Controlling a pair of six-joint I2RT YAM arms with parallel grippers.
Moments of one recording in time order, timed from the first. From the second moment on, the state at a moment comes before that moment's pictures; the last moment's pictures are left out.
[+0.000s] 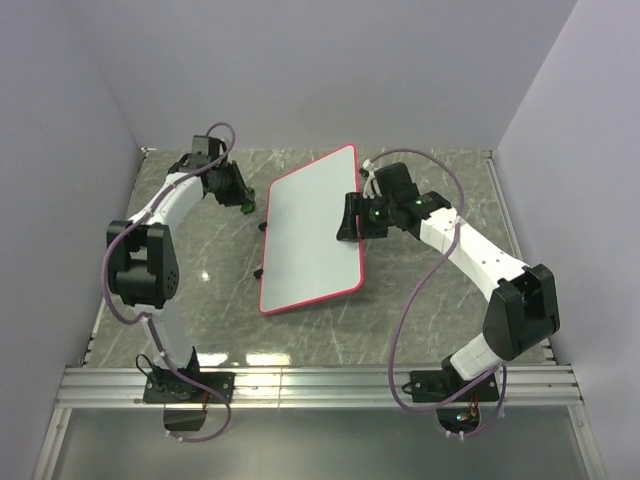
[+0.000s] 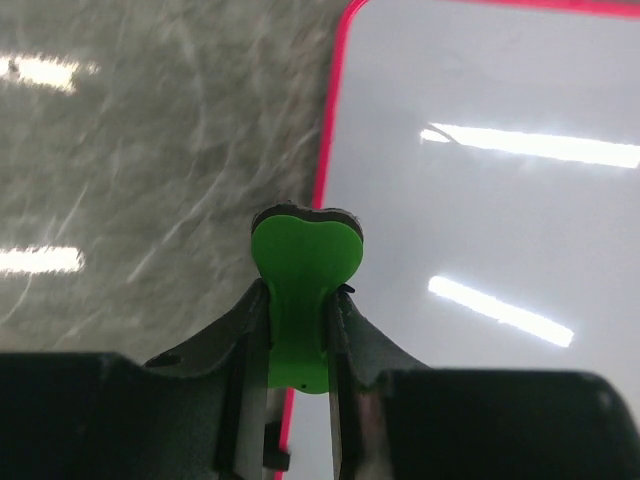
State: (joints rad) left arm -0.11 1.89 1.55 -0.54 0.26 -0.46; right arm 0.47 1.53 1.27 -0.57 -0.32 0.39
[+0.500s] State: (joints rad) left arm -0.05 1.70 1.22 -0.51 0.17 -0.44; right arm 0.47 1.53 1.48 -0.73 -0.29 0.36
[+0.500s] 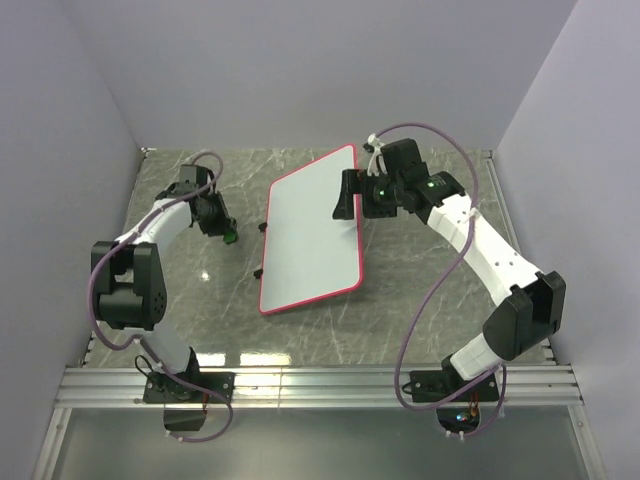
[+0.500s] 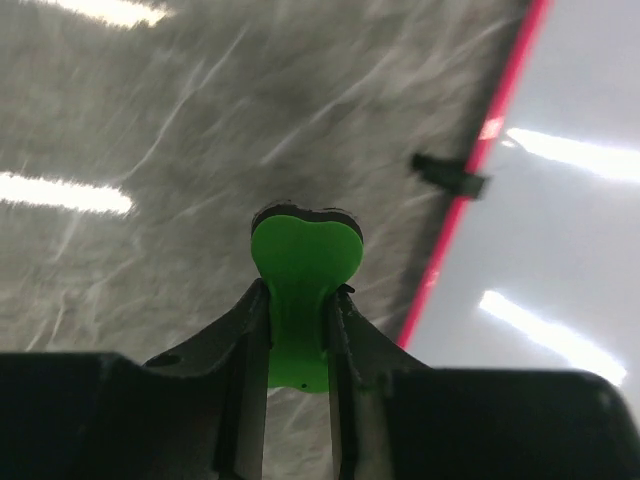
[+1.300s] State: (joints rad) left arm -0.07 1.51 1.16 -0.71 -0.12 -0.51; right arm 0.45 0.85 1.05 -0.79 -0.23 0.45
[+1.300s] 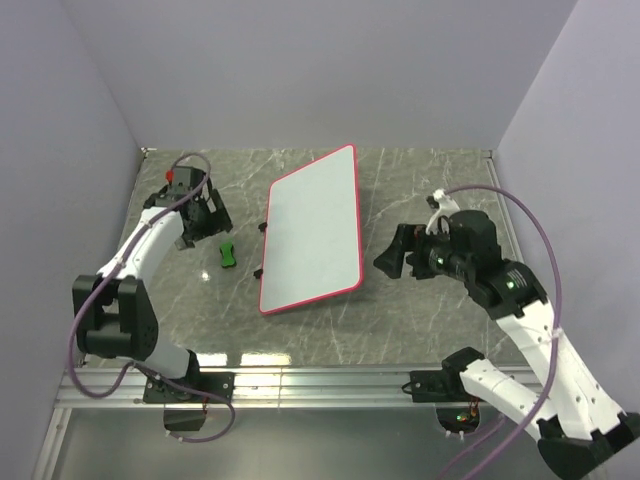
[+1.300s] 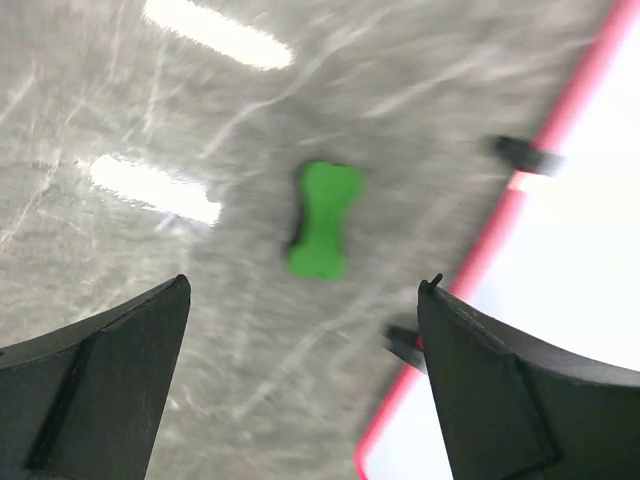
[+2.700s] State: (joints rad) left arm -0.39 0.73 1.14 -0.67 -0.01 -0.76; right arm 0.45 0.34 0.79 -0.89 -0.30 0.55
